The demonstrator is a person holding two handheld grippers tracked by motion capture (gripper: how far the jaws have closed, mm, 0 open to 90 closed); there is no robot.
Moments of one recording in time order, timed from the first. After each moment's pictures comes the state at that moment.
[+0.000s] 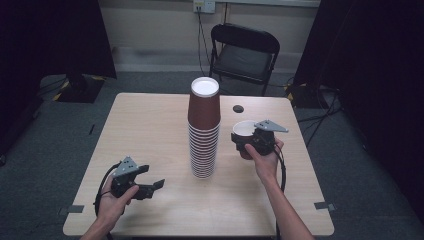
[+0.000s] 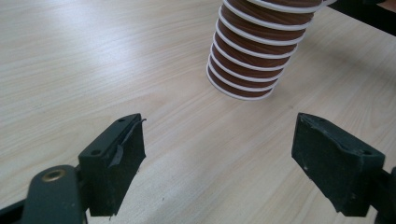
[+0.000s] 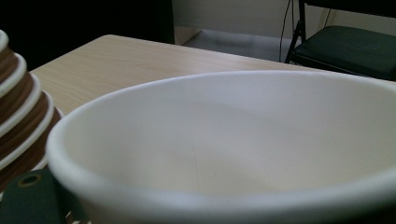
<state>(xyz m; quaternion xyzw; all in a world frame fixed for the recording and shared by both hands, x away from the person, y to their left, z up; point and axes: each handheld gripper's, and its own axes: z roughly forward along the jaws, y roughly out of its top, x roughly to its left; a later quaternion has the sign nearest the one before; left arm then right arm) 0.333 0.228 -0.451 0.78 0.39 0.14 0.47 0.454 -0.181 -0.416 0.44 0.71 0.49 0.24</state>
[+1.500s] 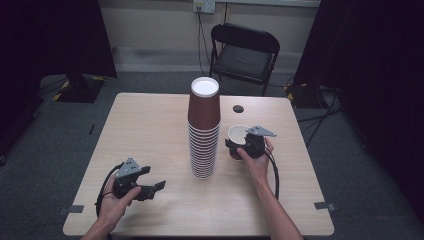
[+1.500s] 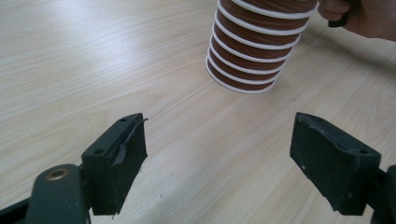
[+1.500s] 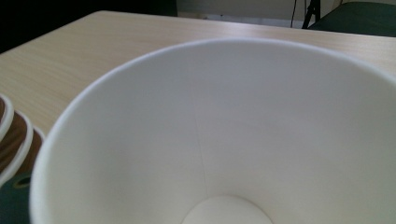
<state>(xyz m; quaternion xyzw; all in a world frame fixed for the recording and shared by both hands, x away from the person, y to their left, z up) 0.333 0.224 -0.454 0.79 0.38 0.14 0.46 0.474 -0.172 -0.470 0.44 0.73 0.48 0.22</state>
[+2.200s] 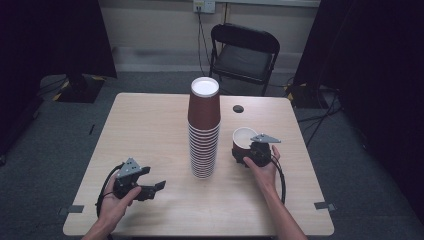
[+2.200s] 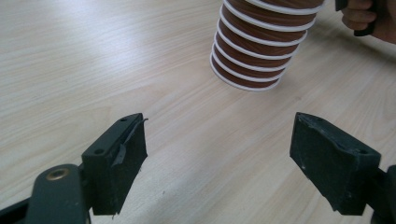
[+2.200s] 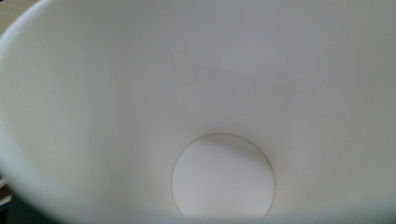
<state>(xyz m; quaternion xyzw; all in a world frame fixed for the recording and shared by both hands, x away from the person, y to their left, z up) 0.333 0.224 -0.456 0.79 0.39 0.14 0.46 0.456 -0.192 -0.483 0.47 0.74 0.44 0.20</state>
